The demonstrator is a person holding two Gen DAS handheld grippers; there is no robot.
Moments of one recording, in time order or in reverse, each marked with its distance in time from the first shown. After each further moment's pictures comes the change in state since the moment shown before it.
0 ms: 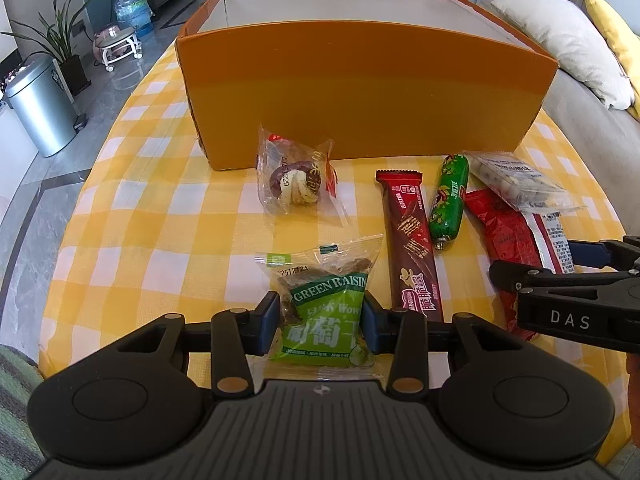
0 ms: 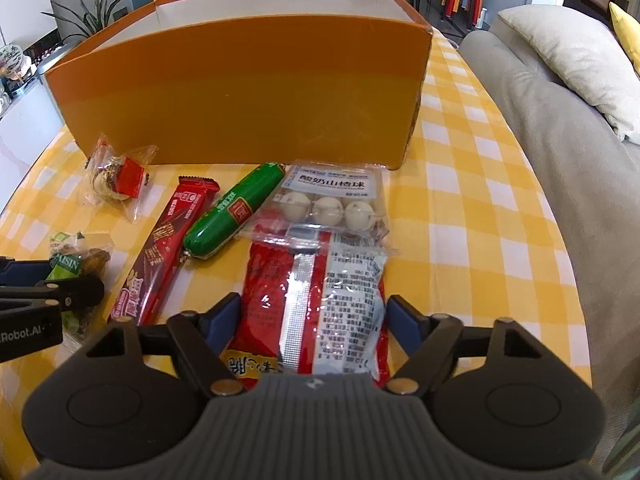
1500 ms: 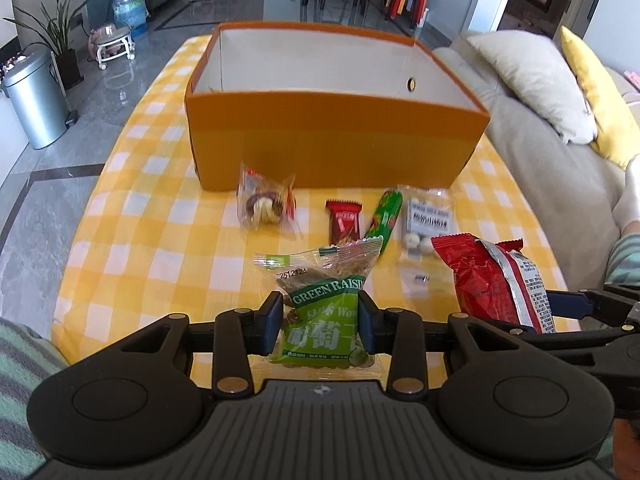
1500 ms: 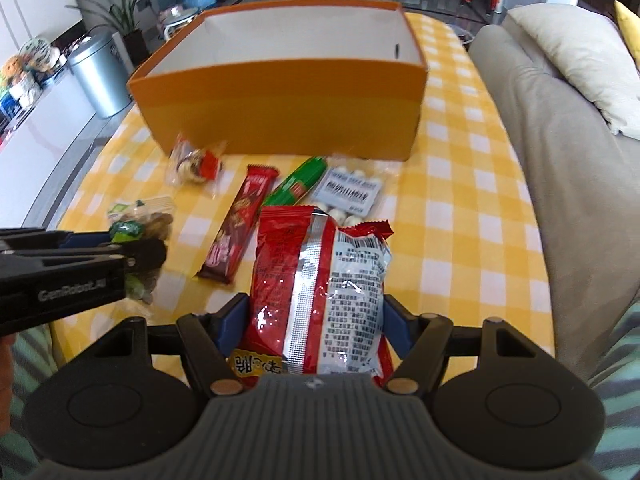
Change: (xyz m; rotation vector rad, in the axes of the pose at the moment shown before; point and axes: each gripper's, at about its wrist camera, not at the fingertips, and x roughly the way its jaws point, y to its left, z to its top) left arm -0.072 -0.009 0.007 -0.065 -0.042 -0.093; right arm -0.094 0.004 0.003 0.004 0.068 0.069
